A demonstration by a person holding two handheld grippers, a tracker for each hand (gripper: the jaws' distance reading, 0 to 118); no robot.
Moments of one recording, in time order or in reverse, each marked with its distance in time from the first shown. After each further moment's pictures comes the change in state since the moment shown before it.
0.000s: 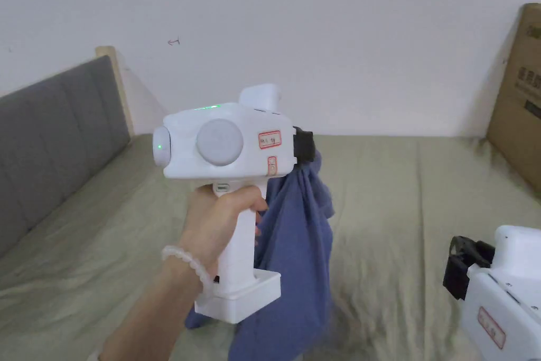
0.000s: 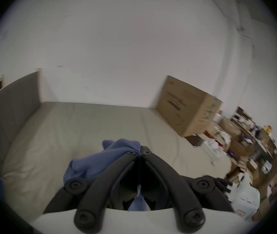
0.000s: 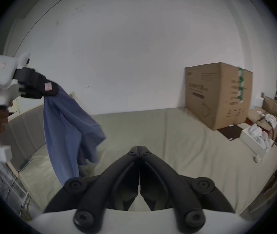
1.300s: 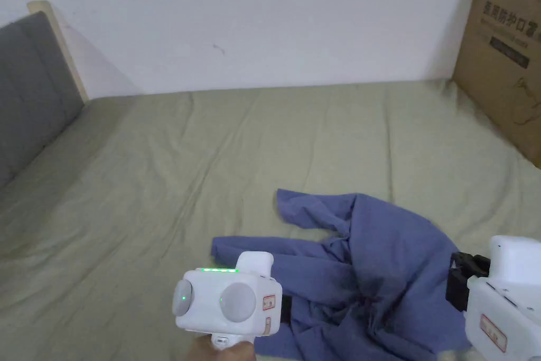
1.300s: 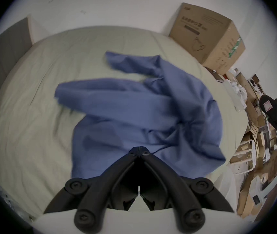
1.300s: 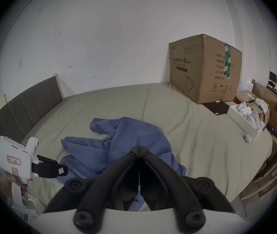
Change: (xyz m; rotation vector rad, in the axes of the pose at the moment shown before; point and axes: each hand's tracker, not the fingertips) left arm -0.062 -0.240 -0.085 -0.564 0.210 0.109; right arm 0.041 -0.068 -0.014 -0.242 -0.050 0.014
